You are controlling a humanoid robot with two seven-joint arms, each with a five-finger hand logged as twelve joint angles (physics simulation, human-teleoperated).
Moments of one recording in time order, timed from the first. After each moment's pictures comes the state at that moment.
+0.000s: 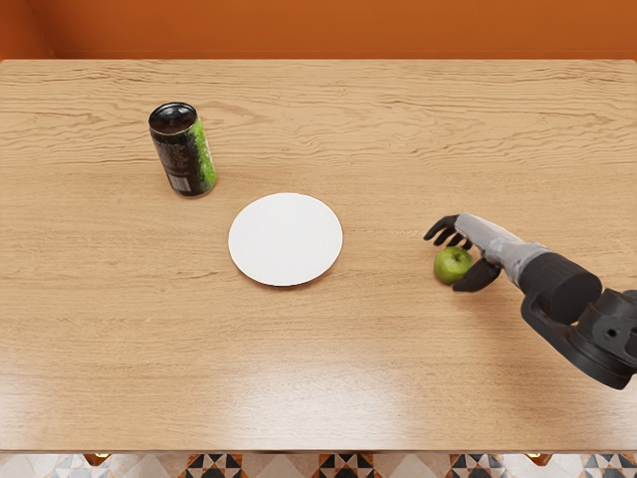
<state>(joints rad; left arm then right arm) -0.05 0.00 0.38 -0.15 0.01 -0.01 -0.04 0.69 -0.74 0.37 1.73 -1.29 -0.23 -0.56</state>
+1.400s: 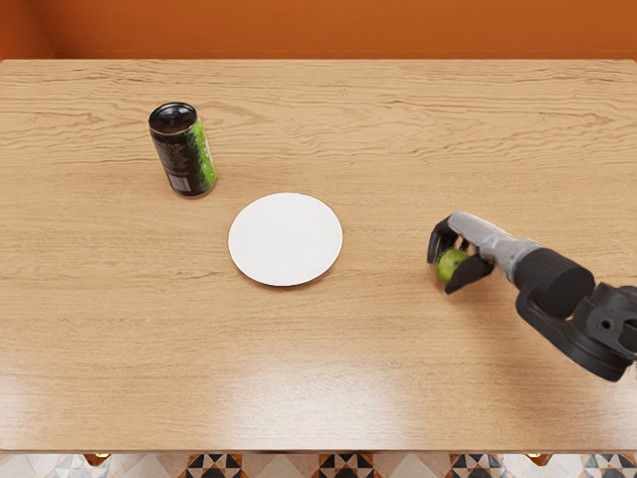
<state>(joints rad) -0.05 0.00 0.38 -0.15 0.01 -0.01 -0.04 0.71 -0.72 0.38 1.70 -1.25 -0.20 -0.53</state>
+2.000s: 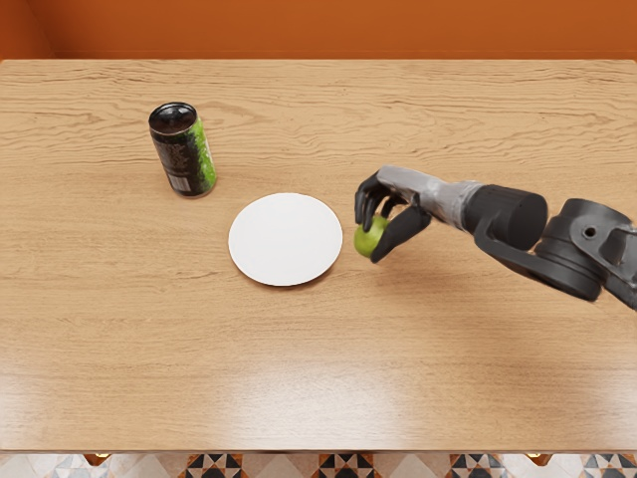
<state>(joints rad) -0.05 0.00 0.39 -0.15 0.01 -0.01 -0.04 0.83 -0.53 0.60 1.63 -1.00 0.10 -0.52</state>
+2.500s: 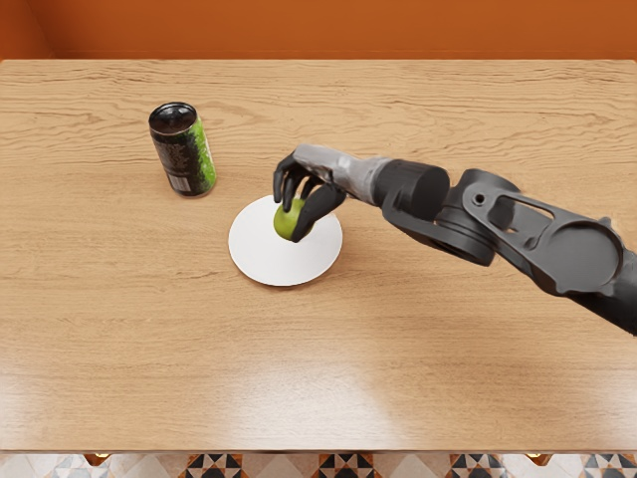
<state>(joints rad) -0.05 0.00 0.39 -0.15 0.01 -0.01 -0.04 0.96 -0.22 0.57 1.35 -1.05 0.12 -0.47</state>
